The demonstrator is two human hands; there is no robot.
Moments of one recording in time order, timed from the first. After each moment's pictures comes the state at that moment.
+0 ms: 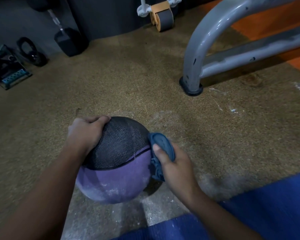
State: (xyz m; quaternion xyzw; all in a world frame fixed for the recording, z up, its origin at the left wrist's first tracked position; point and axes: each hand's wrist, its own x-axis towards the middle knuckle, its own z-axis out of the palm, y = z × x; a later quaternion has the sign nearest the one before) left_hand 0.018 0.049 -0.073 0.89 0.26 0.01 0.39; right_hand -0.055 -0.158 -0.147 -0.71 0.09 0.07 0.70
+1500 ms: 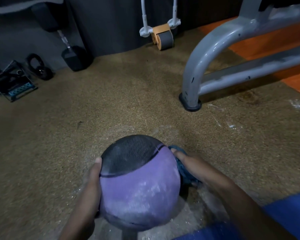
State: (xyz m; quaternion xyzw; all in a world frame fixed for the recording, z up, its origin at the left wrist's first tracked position) left_hand -0.065 0.029 -0.112 0.73 0.35 -0.04 0.58; right_hand 0.004 -0.219 -0.149 -0.76 0.15 0.28 0.56
